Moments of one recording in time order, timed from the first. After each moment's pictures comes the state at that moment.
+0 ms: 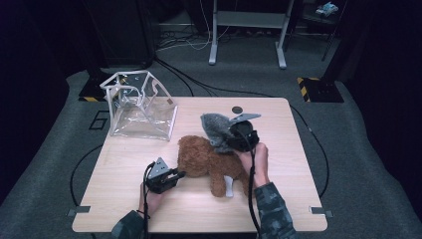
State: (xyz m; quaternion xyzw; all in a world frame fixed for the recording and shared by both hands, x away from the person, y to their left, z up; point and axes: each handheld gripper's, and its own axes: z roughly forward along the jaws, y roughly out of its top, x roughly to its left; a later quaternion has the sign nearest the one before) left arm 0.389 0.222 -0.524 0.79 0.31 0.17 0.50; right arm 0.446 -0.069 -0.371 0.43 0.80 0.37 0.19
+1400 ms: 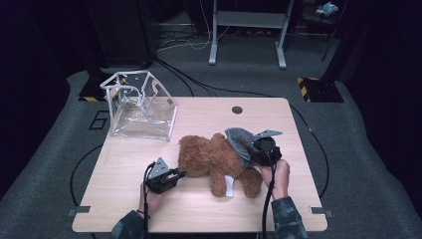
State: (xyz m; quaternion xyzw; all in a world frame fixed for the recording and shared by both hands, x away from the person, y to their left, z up) left arm 0.389 0.222 -0.524 0.79 0.31 0.17 0.49; right arm 0.429 -0.138 -0.419 0.51 0.78 0.30 0.22
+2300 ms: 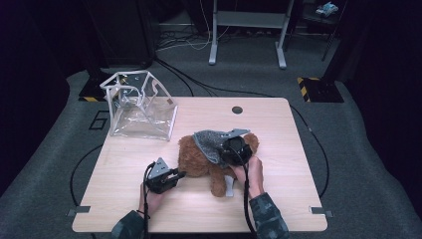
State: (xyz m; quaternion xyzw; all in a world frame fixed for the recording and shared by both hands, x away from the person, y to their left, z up) left arm 0.389 0.222 -0.524 0.79 0.31 0.17 0.50; right arm 0.428 -0.056 -0.411 0.42 0.82 0.34 0.18
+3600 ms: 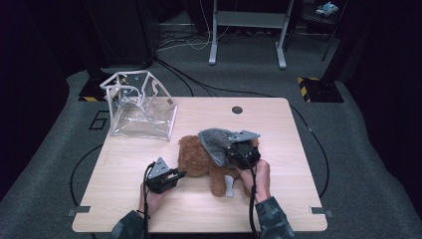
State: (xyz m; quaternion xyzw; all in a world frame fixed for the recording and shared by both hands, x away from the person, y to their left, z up) left arm 0.390 0.222 -0.524 0.79 0.31 0.17 0.50; right arm 0.406 -0.069 -0.397 0.41 0.81 0.36 0.22
